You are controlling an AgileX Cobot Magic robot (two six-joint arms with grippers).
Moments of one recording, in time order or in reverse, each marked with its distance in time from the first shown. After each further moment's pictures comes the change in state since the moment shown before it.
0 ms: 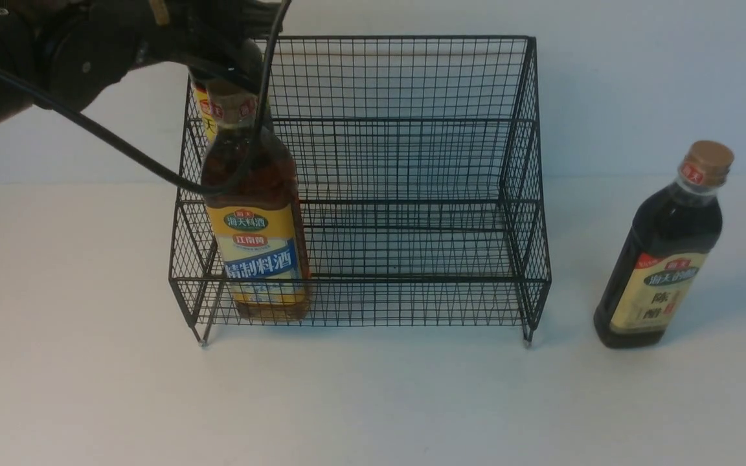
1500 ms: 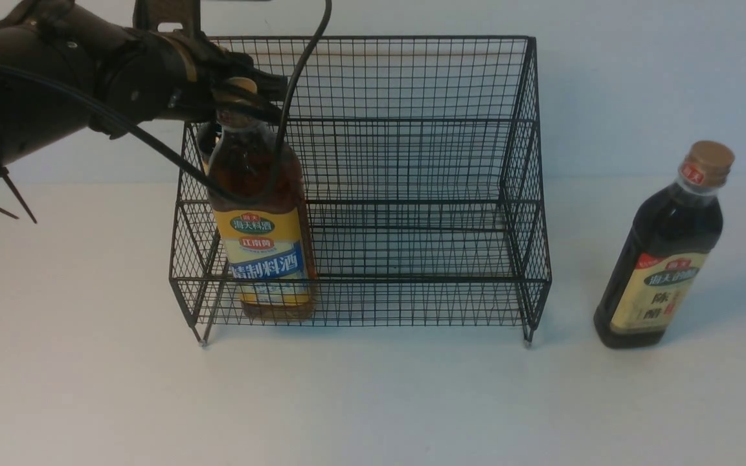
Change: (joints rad) right arm 0.000 0.000 0.000 0.000 0.003 0.000; left arm 0.000 0.103 -0.009 0.001 0.147 -0.046
